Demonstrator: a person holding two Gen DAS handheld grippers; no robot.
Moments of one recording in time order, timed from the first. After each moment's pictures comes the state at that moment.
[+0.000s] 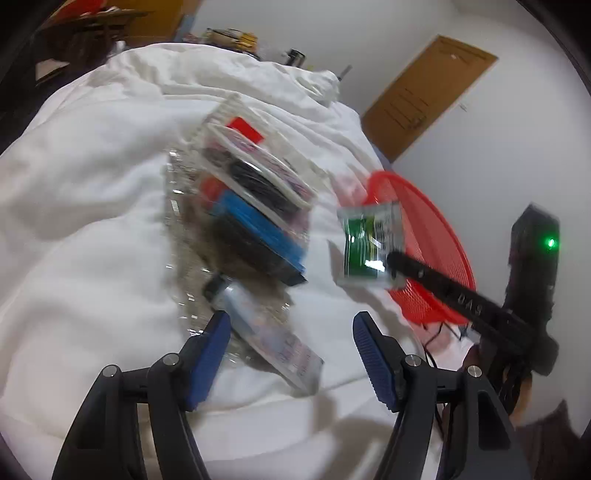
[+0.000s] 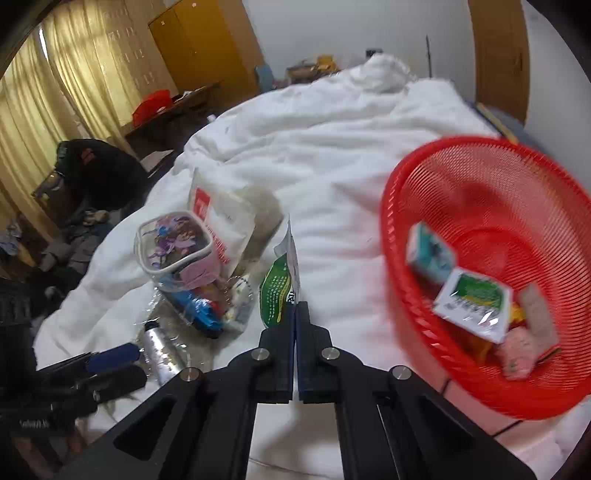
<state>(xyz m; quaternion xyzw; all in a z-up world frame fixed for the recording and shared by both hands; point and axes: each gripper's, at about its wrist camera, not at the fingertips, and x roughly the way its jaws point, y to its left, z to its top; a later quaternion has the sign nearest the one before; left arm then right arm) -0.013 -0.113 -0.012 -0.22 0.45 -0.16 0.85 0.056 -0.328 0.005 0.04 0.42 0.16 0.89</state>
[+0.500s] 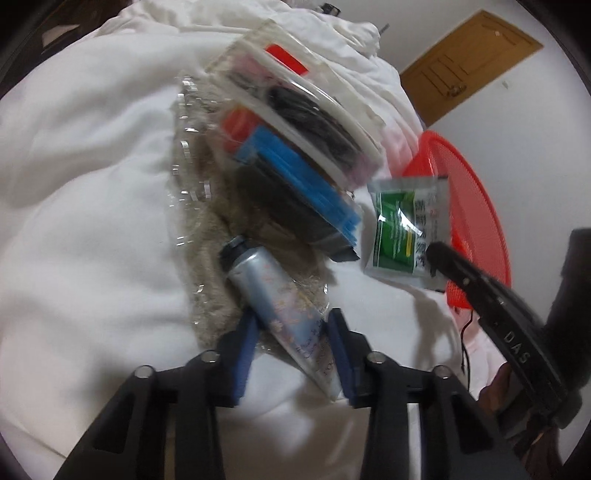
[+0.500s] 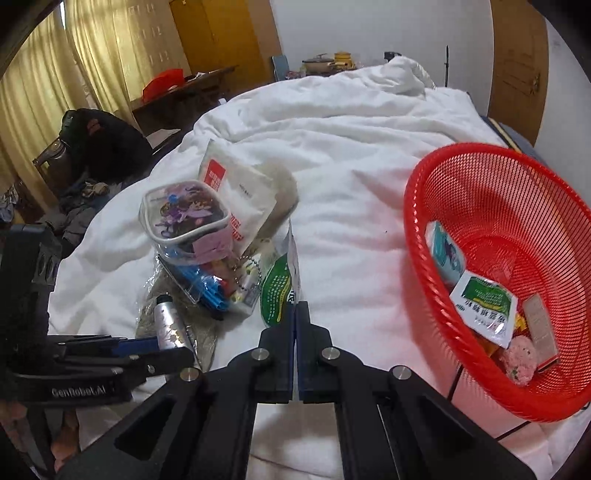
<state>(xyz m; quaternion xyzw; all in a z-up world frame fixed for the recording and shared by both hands) 0.018 -0.126 -0.047 -0.20 0.56 -0.12 0.80 0.053 -0.312 -0.011 0.00 0.44 0.18 0.88</state>
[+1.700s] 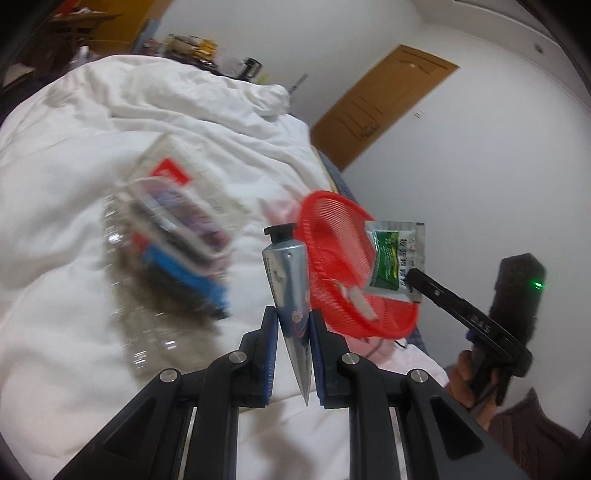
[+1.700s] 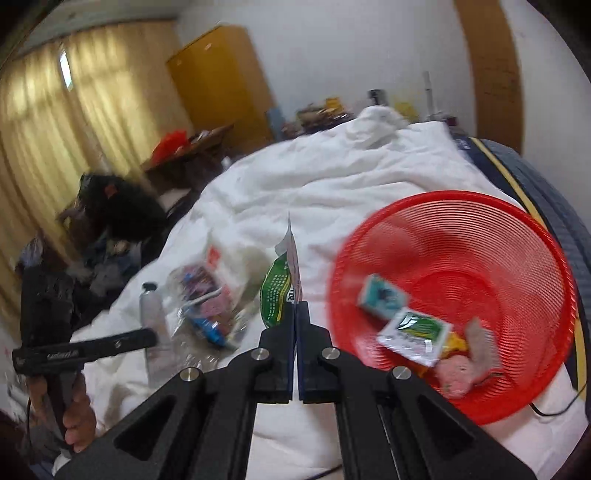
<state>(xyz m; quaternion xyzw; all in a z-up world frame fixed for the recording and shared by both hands) -0.006 -0.118 0.031 -0.25 0.42 -0.24 0.84 0.021 -0.421 0.074 0.09 0.35 0.18 0.91</state>
